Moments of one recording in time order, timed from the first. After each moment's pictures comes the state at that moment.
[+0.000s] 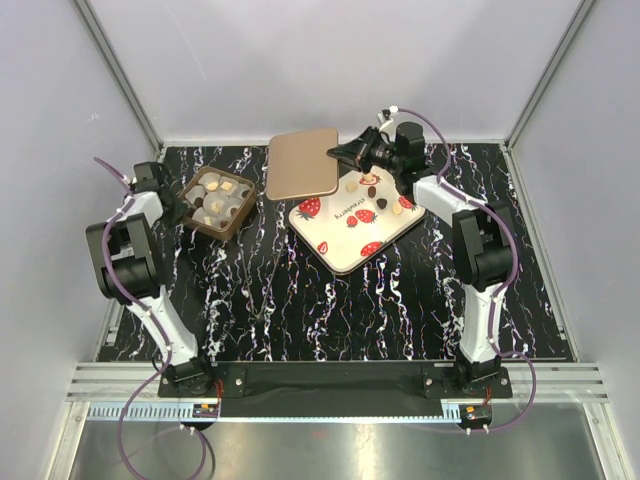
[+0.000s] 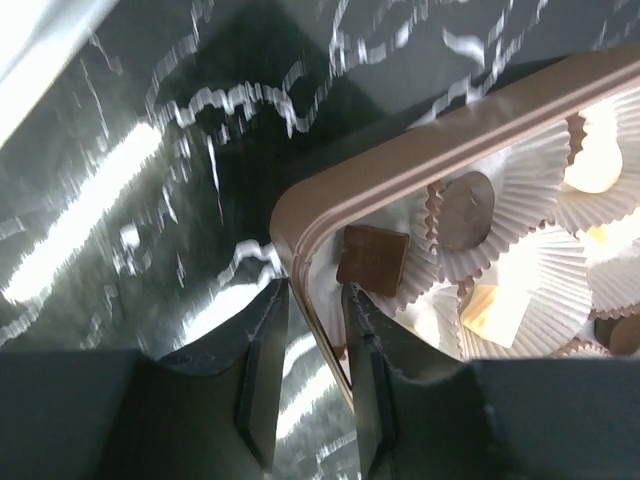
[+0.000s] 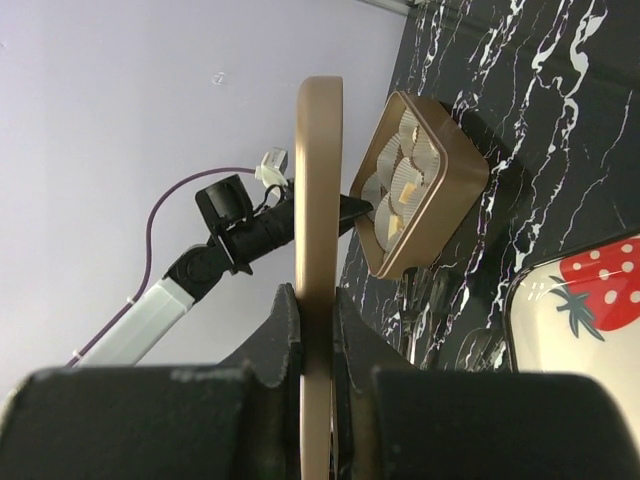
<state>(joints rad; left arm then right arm) 0.30 1.92 1.32 -0.34 -0.04 -0.53 0.31 2.06 1.54 0.43 -0.71 1.14</state>
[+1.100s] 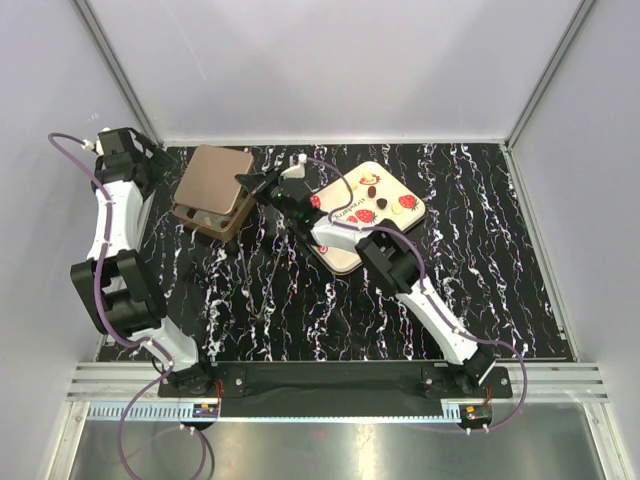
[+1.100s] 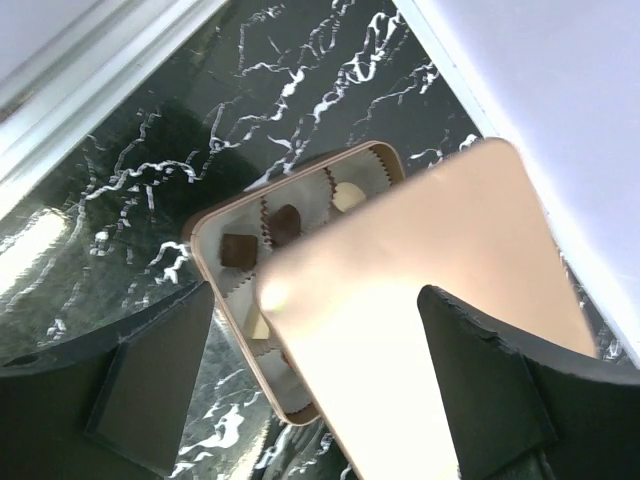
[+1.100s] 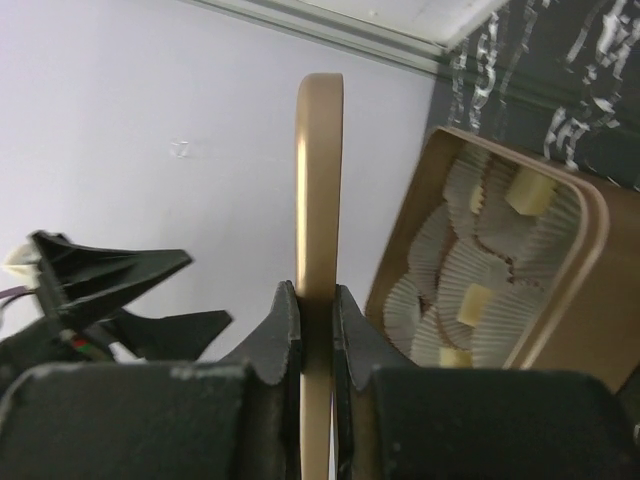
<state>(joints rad) 0.31 1.65 1.48 -0.51 0.01 -0.64 0.80 2.59 1.99 0.69 0.06 1.27</state>
